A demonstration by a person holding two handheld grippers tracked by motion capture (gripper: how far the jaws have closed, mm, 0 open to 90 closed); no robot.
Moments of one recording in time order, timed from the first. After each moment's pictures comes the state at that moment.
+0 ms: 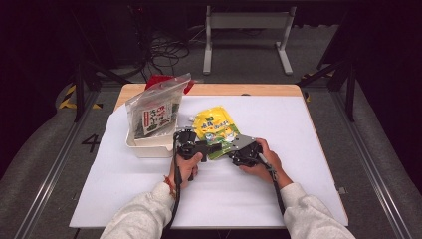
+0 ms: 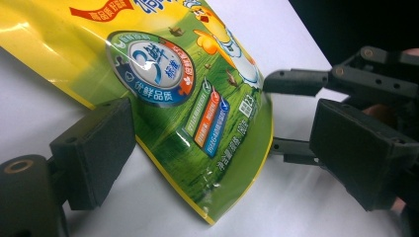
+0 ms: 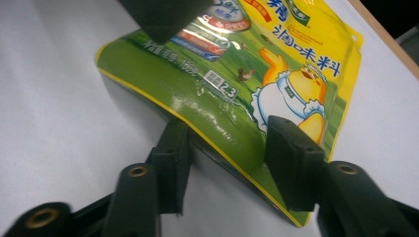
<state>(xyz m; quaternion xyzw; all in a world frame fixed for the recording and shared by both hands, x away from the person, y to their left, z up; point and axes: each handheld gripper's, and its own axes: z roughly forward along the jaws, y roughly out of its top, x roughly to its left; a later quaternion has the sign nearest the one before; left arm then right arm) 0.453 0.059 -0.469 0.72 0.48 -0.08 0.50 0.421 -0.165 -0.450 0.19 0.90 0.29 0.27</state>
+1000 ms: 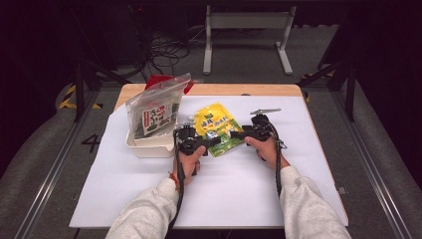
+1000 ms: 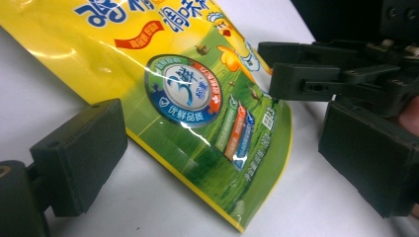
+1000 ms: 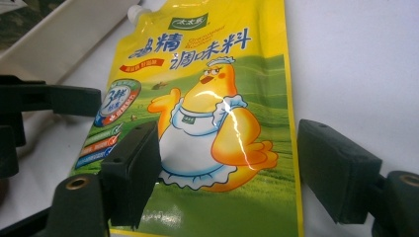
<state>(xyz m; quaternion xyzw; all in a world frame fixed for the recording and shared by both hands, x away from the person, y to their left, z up) 0.467 0.057 -0.472 0.67 0.52 -0.07 0.52 0.508 -0.218 -0.457 0.45 0.77 0.44 0.05</state>
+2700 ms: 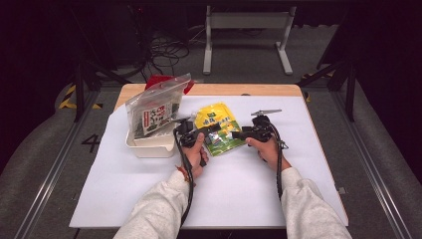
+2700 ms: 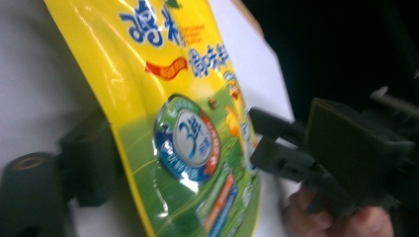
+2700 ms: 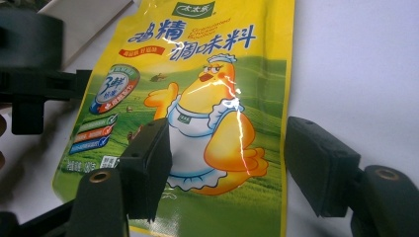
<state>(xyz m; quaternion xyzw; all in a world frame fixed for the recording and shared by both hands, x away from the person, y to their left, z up) 0.488 0.050 -0.475 0.56 0.60 -0.14 0.55 0.505 -0.220 -0.457 0.45 0.78 0.44 0.06</state>
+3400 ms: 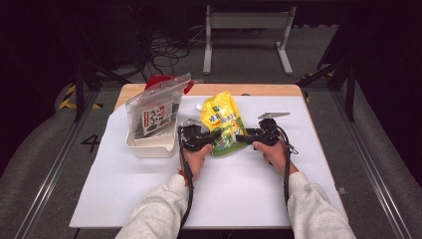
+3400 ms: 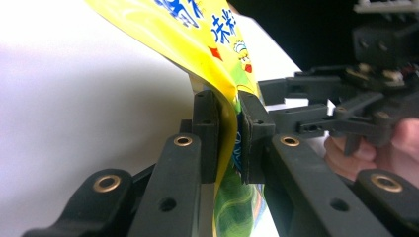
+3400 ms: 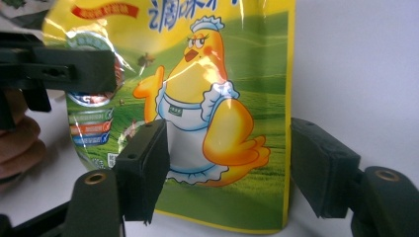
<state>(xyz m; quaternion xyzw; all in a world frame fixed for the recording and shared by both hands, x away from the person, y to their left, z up) 0.453 0.038 -0.448 0.71 0.42 0.03 0.56 0.484 -0.239 -0.449 0.41 0.78 0.47 0.05</state>
